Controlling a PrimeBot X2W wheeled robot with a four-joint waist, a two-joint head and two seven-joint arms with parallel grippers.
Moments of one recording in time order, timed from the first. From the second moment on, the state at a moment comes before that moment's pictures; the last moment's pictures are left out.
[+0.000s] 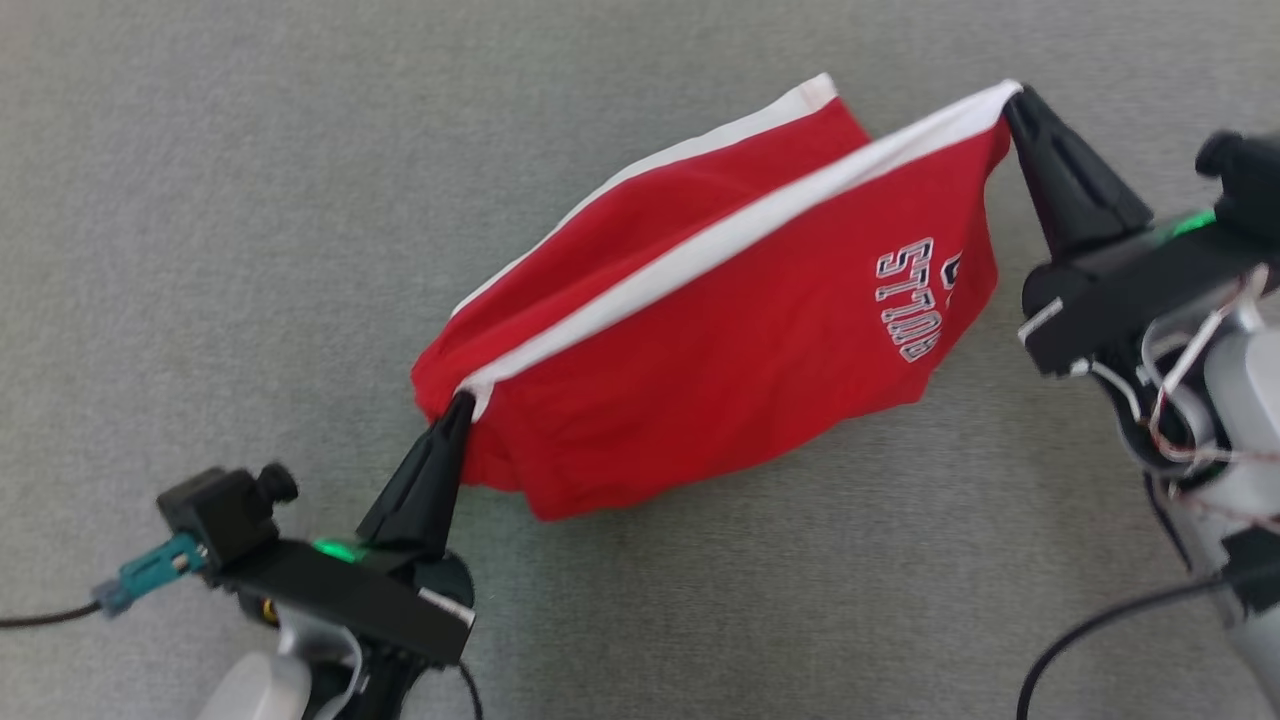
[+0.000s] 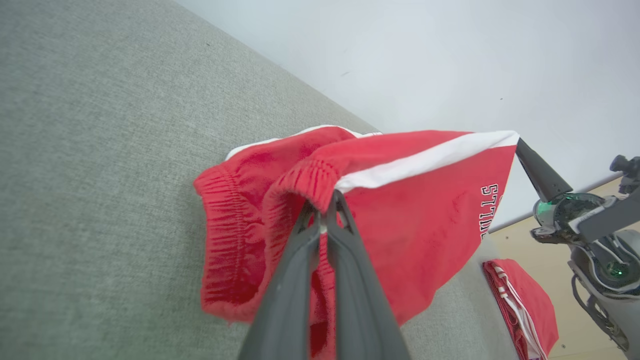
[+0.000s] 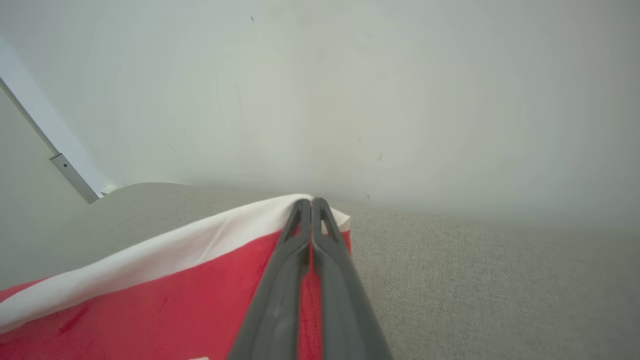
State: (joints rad) left arm -0.31 0.28 -0.39 -0.24 -0.90 0.12 0.03; right arm -0.70 -0.49 0.48 0.09 0.64 0.13 0.02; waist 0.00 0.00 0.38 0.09
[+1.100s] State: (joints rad) left arm -0.61 0.11 -0.45 0.14 -0.88 0.01 -0.10; right arm -1.20 -0.54 1.04 0.78 0.91 0.13 -0.22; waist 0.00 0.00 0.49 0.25
